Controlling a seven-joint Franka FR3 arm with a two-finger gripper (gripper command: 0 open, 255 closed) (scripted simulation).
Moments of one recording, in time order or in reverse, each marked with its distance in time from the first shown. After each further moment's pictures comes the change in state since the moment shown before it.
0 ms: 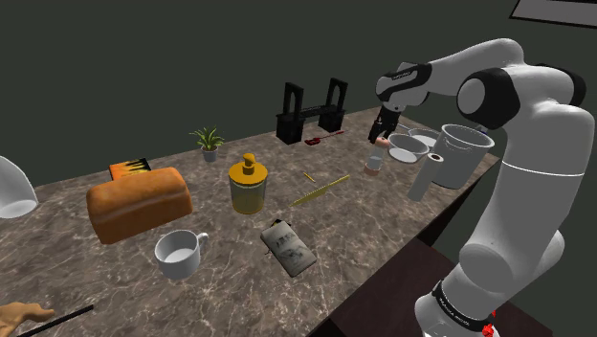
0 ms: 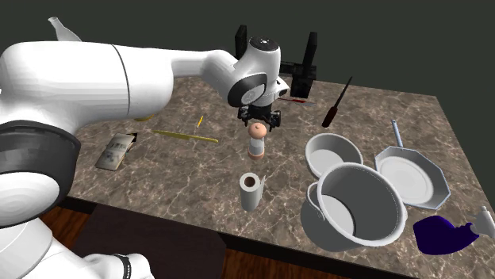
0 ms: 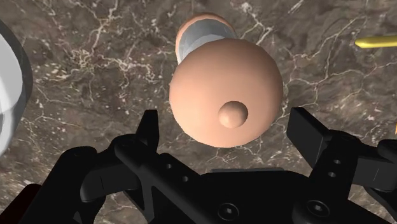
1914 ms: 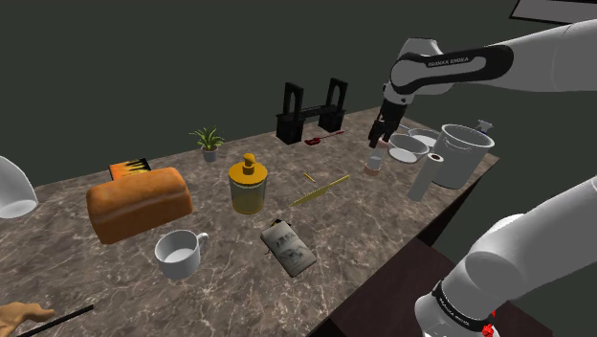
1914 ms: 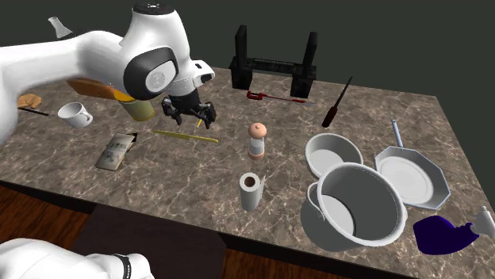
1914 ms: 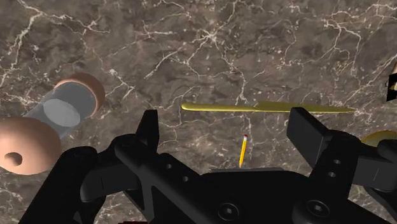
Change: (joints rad) arm 0.155 -0.610 0.141 -0.470 -0.213 -0.139 0.264
